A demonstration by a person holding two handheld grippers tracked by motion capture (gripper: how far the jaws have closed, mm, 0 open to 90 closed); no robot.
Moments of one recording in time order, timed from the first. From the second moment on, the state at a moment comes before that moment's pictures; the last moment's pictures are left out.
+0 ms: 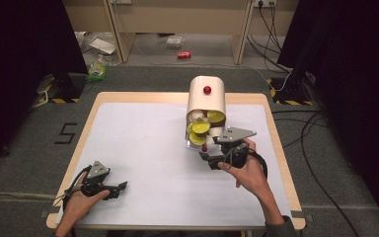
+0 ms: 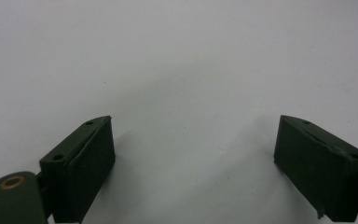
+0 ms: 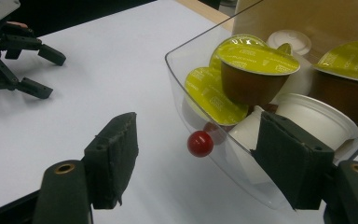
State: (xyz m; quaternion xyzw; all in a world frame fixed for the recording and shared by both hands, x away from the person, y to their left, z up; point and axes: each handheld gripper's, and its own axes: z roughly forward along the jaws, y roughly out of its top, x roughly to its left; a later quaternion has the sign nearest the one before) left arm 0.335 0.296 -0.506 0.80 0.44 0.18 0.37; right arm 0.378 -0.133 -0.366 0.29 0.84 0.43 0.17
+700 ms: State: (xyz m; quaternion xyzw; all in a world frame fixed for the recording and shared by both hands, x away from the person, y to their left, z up) left arm 0.335 0.296 -0.506 0.80 0.44 0.18 0.37; right arm 0.374 -0.135 -0.367 0.29 0.84 0.43 0.16
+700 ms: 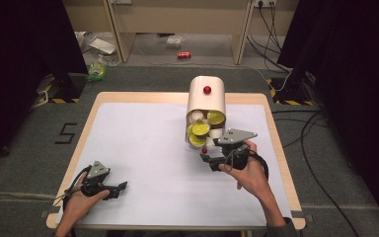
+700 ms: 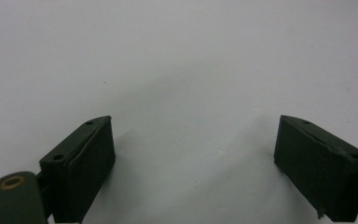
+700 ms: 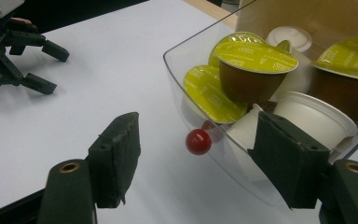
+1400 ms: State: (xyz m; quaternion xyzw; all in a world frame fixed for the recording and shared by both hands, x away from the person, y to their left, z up) left arm 0.335 0.296 -0.506 0.80 0.44 0.18 0.37; right arm 0.371 -0.136 -0.368 0.29 0.84 0.43 0.16
